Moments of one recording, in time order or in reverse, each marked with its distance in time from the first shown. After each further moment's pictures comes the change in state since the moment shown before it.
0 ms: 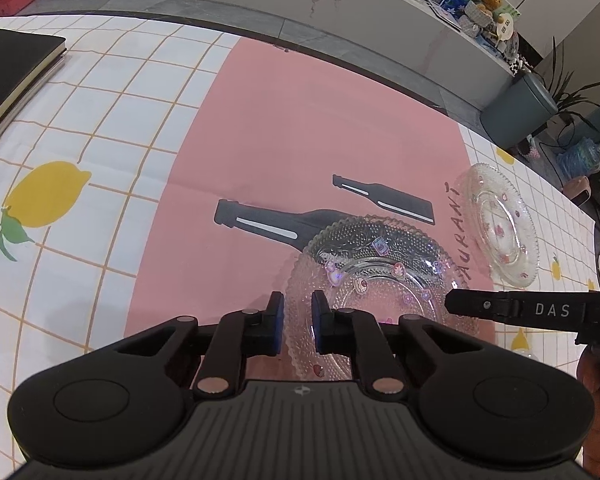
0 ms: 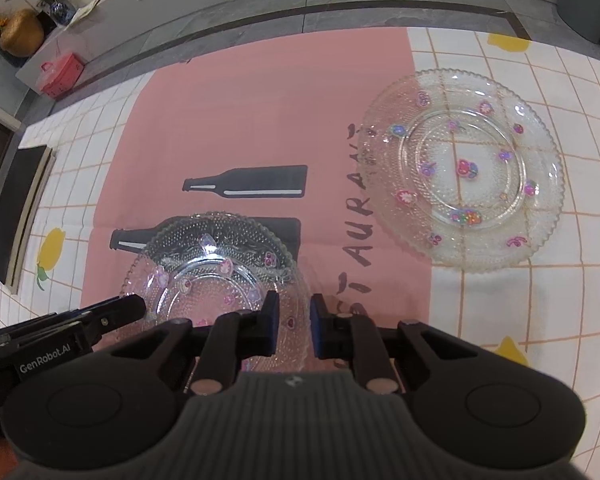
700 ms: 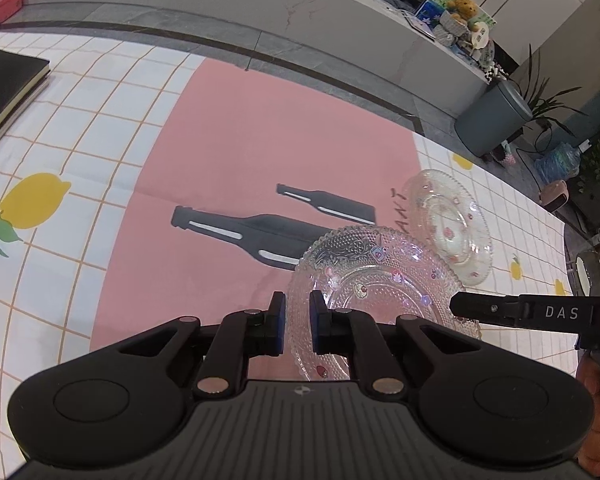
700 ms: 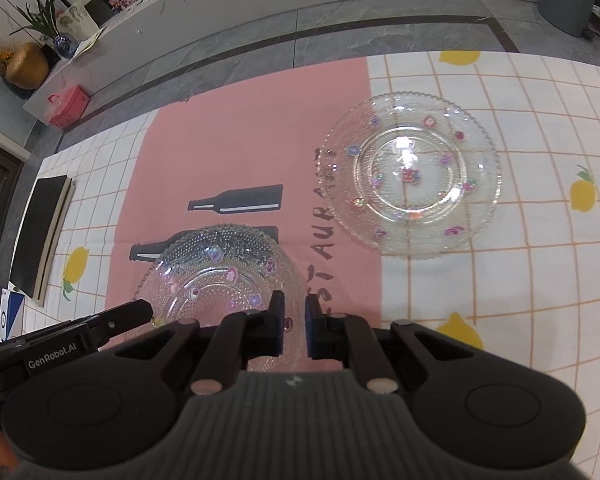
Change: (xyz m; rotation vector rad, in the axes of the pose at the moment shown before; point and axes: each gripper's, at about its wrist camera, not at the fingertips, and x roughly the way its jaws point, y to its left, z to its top) left arm -0.028 -0.031 -0.005 0.012 -0.033 -0.057; right arm -0.060 -0.027 -0.016 0.055 -0.068 0.028
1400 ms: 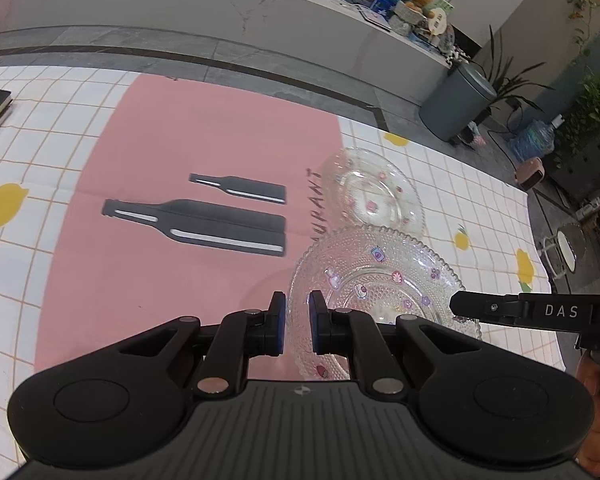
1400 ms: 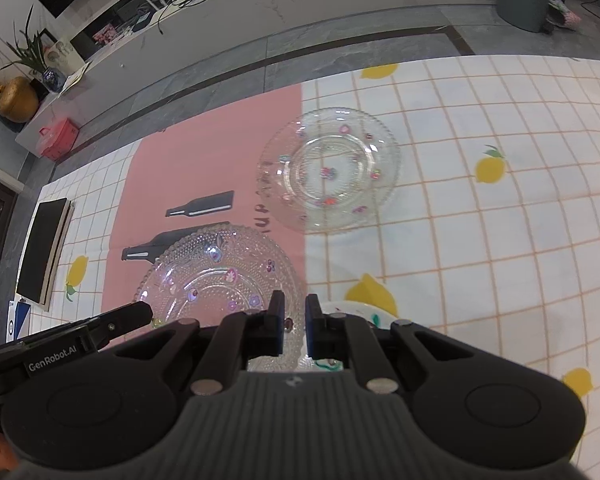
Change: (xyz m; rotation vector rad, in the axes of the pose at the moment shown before) left arm -0.018 -0.070 -0.025 0.091 -0.009 -0.038; right arm -0.070 -0.050 -0.036 0.077 -0.071 -0.026
